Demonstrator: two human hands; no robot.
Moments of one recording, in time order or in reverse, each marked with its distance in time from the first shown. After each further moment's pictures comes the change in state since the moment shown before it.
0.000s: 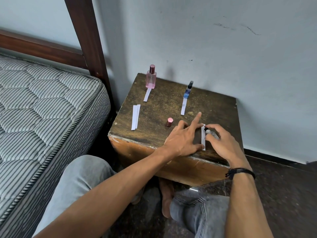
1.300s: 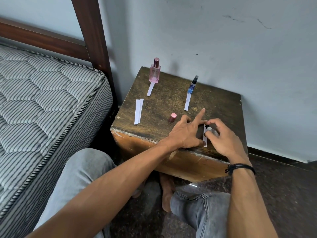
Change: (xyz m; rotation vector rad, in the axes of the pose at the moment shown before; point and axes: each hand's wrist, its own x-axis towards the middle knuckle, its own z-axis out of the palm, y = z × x) left_hand 0.009 -0.001 -0.007 -0.094 -0.102 -0.096; right_hand 0.001 -0.005 0.007 -0.131 0.047 -0.120
